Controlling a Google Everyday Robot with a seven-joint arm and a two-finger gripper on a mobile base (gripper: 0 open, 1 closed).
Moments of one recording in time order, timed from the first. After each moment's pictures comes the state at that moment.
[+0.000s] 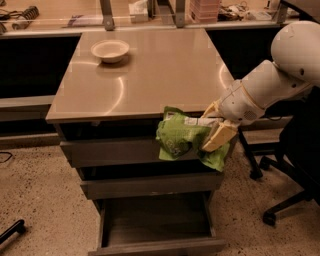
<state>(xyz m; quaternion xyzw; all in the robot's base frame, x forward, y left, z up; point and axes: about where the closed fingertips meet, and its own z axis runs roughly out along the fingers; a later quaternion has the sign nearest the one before) 0.513 -0.125 0.822 -0.69 0.66 0.18 0.25</state>
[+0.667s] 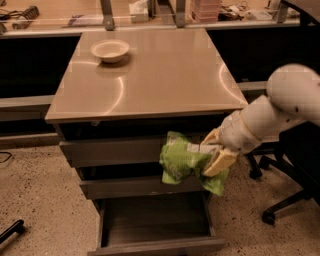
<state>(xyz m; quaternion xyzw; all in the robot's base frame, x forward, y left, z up) 0.492 -0.131 0.758 -0.69 0.65 0.20 0.24</state>
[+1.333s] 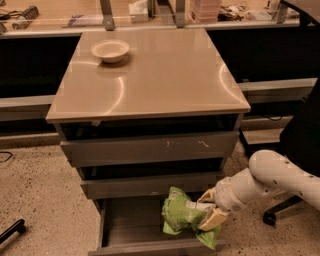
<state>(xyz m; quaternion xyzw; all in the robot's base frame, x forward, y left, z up) 0.419 -0.136 0.554 -0.65 0.68 0.26 0.21</state>
